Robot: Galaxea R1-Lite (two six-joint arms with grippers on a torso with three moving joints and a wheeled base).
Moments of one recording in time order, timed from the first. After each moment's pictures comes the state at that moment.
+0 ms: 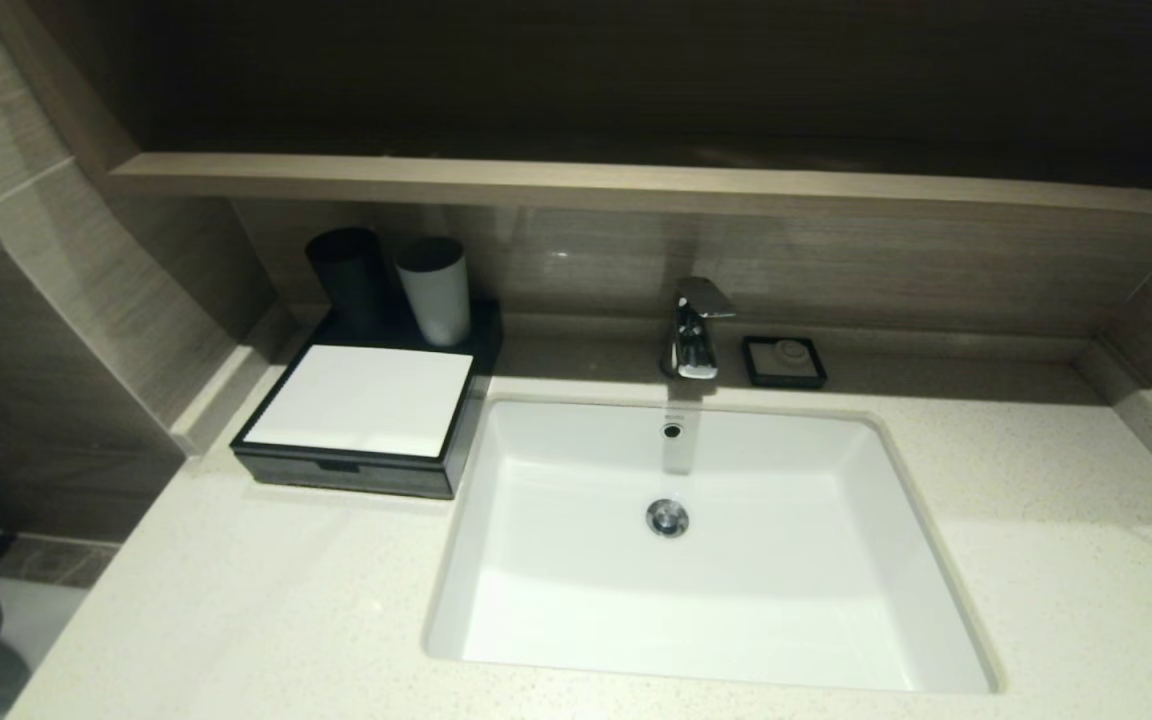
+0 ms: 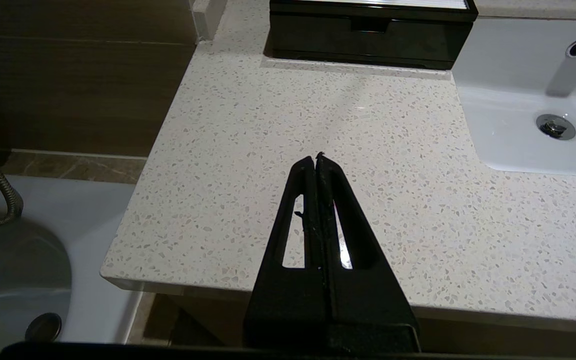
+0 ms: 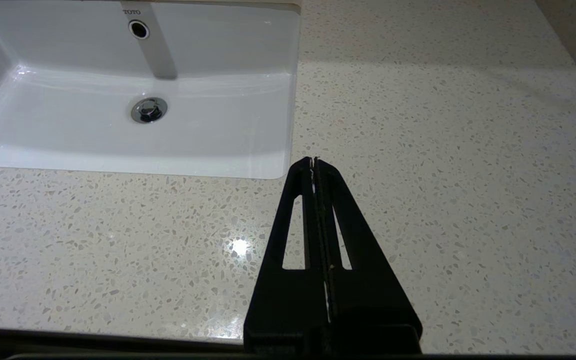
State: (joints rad) left arm 0.00 0.00 0.00 0.01 -0.01 0.02; right arm 0.00 0.00 0.00 0.01 -0.01 0.00
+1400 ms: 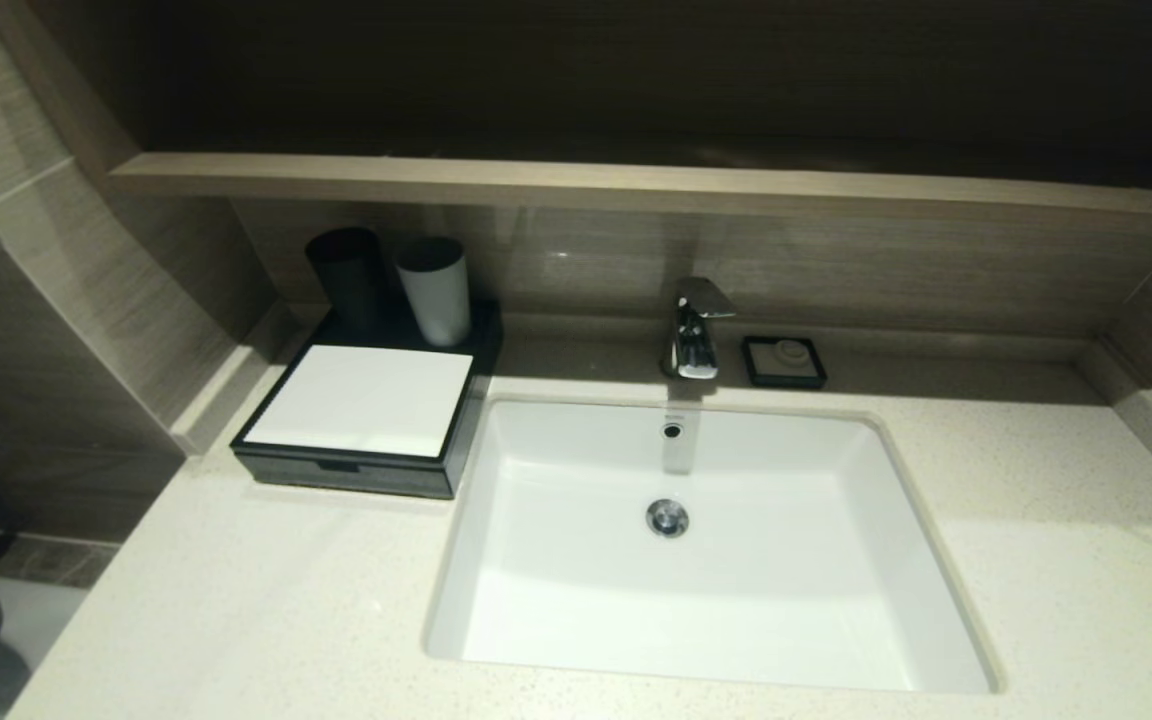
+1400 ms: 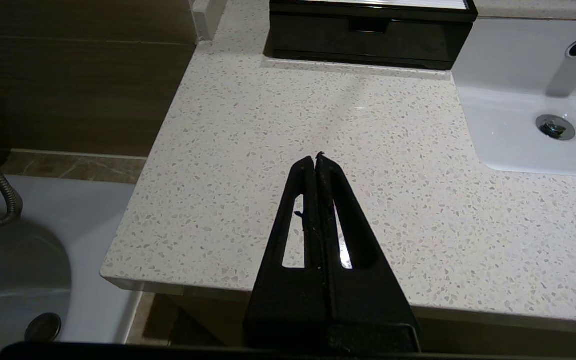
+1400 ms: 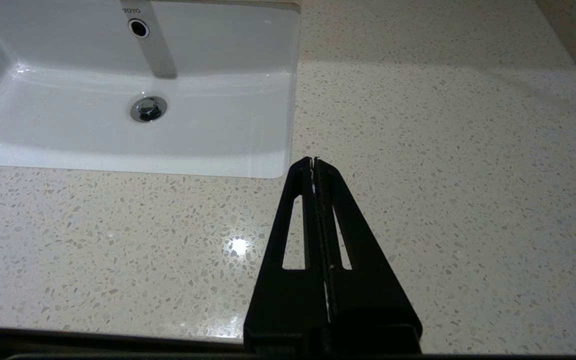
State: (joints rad) left arm 0.00 0.00 0.00 0.01 -0.01 0.02; right arm 0.00 0.00 0.00 0.01 -0.01 0.00
